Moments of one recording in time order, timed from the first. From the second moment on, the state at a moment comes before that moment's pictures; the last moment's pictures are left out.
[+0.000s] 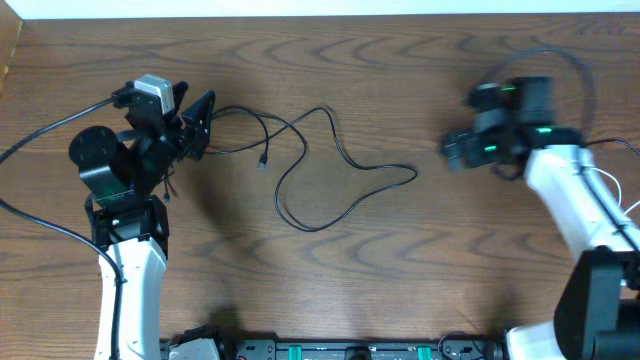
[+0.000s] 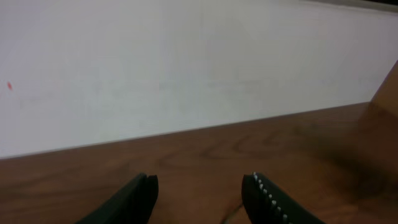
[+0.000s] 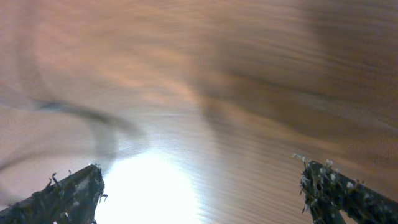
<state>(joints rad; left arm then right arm) 0.27 1.18 0.75 0.28 0.71 -0.04 0.07 1.64 1.11 -0.56 -0.22 -0.21</state>
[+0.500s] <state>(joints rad) 0.27 1.18 0.75 0.20 0.35 -0.04 0.51 1.65 1.11 -0.50 -0.14 -0.30</state>
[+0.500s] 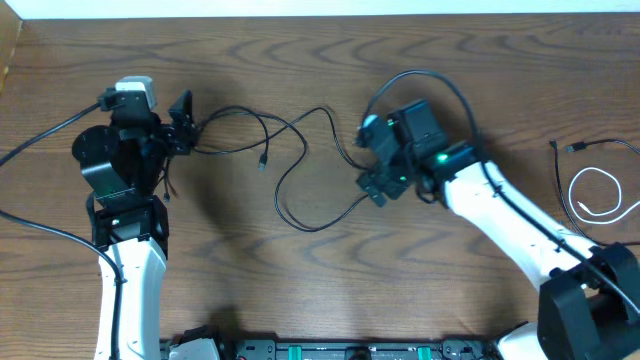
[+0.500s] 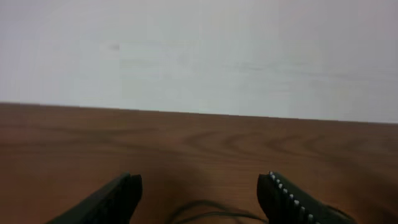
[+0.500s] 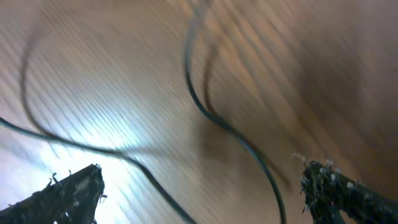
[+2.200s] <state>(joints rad) 0.27 1.18 0.75 0.18 0.26 -0.04 0.69 2.15 1.15 0.33 -0.14 -0.10</state>
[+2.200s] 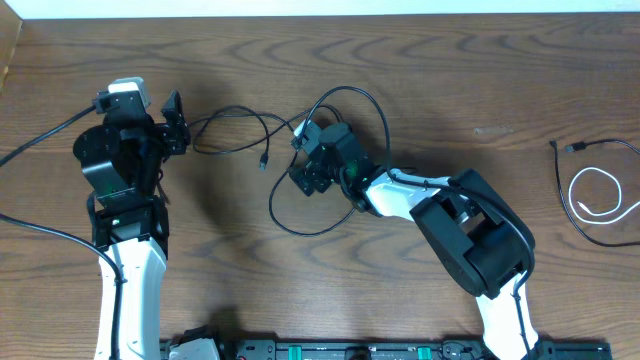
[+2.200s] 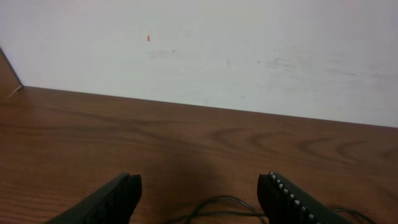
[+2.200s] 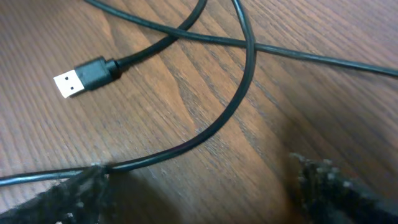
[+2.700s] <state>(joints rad) 0.27 1.18 0.75 0.18 0.25 -0.04 0.69 2.15 1.15 0.32 -0.08 0.02</state>
